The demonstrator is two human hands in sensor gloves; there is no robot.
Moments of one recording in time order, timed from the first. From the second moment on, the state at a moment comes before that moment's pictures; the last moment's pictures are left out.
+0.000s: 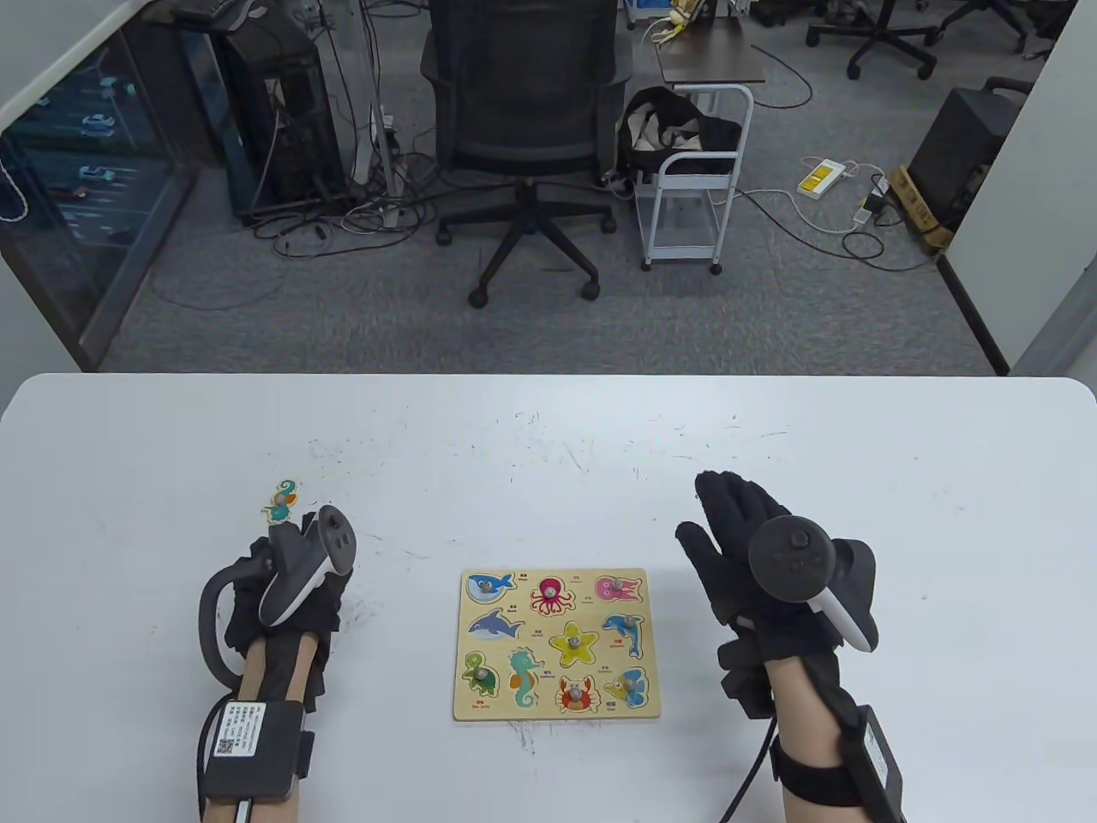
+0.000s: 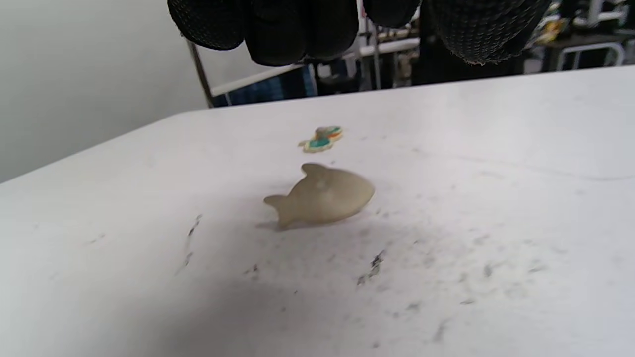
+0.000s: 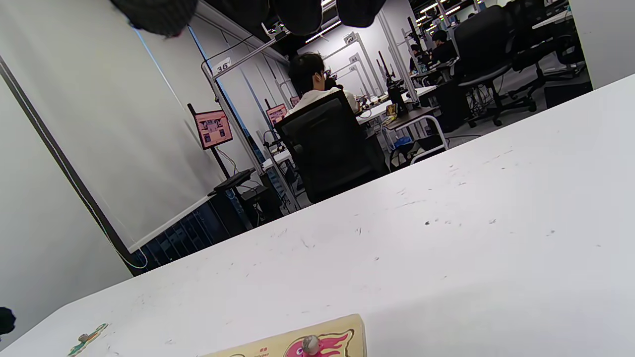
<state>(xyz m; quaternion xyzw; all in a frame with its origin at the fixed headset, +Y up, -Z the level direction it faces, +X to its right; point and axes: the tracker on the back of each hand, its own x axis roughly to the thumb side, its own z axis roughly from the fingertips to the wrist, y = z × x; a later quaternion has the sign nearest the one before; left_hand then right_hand) -0.281 -0.701 -0.377 -0.12 0.20 -0.08 0.97 0.194 -0.633 -0.337 0.05 -0.02 0.97 0.25</state>
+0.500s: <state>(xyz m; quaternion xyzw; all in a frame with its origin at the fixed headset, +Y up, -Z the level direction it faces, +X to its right) -0.309 -0.772 -0.398 -0.18 0.25 -0.01 0.95 0.195 -0.637 -0.341 0.05 -0.01 0.96 0.26</state>
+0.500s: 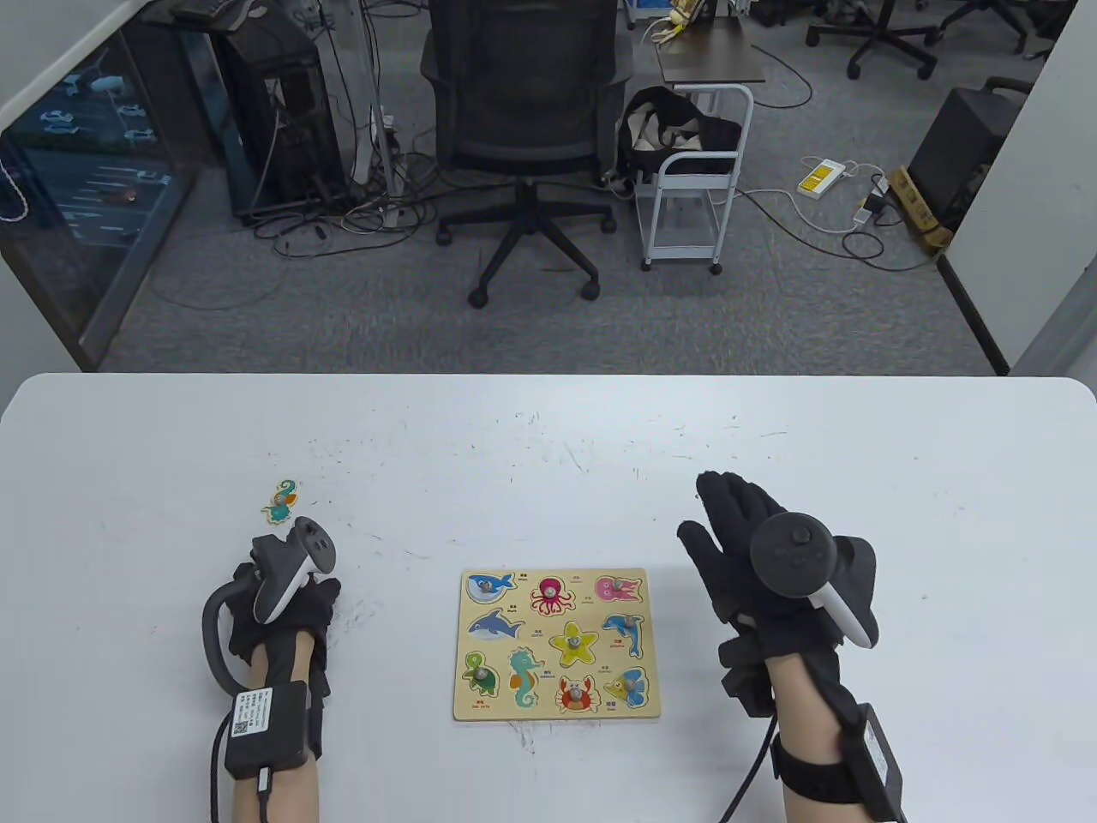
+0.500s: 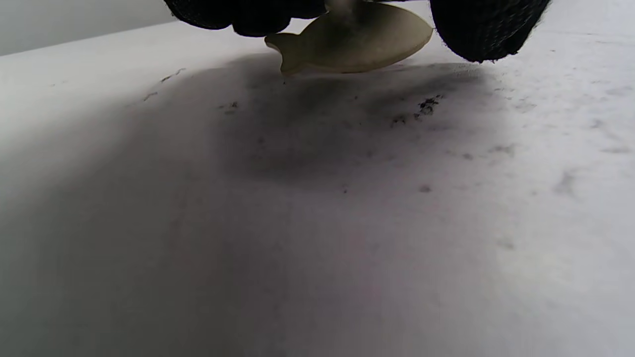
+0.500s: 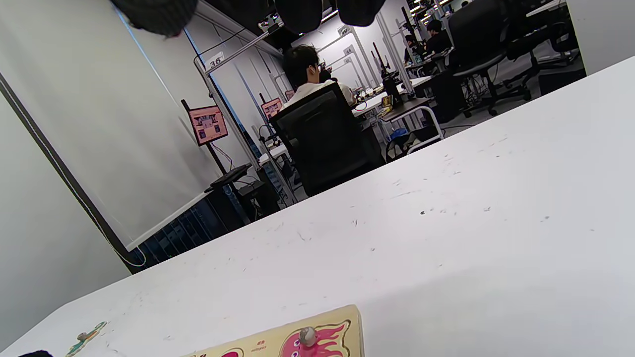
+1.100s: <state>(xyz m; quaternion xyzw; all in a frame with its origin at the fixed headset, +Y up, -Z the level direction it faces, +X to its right) -0.304 -0.777 -0.399 -0.13 0.25 -0.07 0.96 0.191 -0.641 -0.344 0.05 0.00 0.97 0.25</state>
